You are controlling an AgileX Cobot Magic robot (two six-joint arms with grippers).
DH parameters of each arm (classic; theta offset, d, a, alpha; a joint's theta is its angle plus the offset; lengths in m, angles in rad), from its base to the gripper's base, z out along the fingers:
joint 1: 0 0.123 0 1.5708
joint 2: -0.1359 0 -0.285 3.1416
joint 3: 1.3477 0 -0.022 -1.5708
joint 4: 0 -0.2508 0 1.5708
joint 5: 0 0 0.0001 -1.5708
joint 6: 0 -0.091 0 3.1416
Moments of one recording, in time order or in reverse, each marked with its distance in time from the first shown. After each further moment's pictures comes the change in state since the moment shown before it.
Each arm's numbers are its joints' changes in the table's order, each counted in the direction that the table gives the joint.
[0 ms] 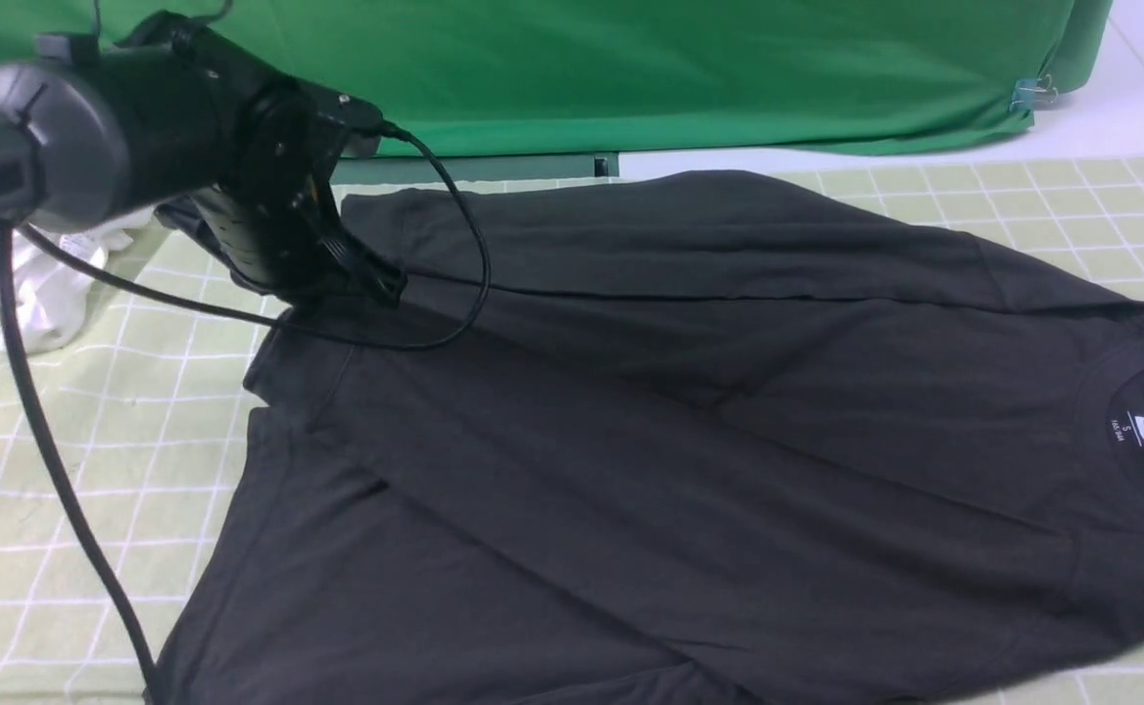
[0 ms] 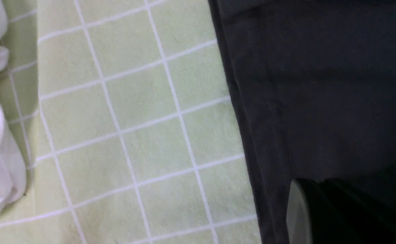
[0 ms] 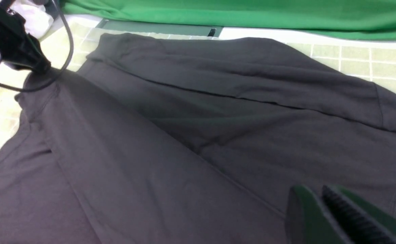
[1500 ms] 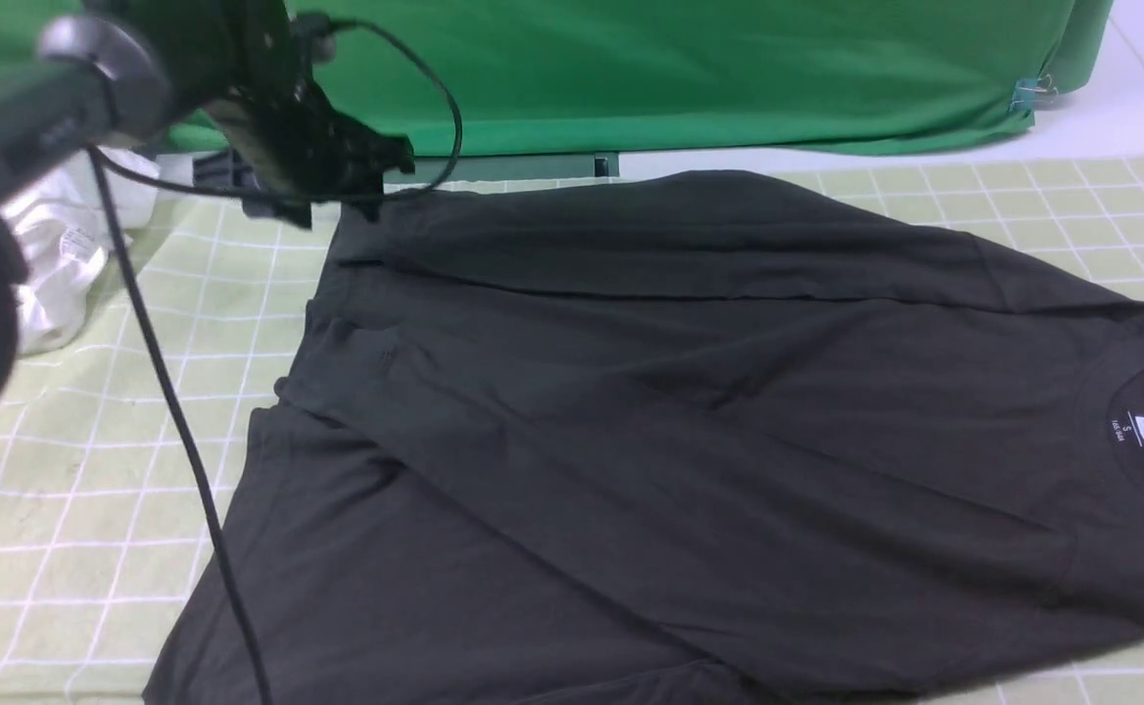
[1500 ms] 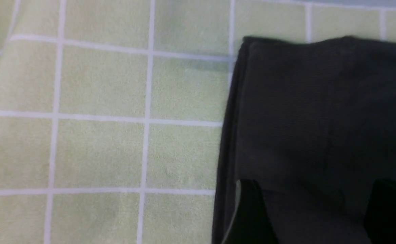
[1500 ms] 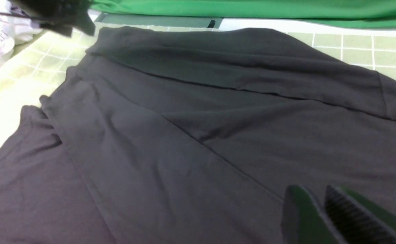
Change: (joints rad) right arm 0.000 0.000 0.000 0.000 0.021 -0.016; left arm 0.141 -0.358 -0.482 0.314 0.039 0.070
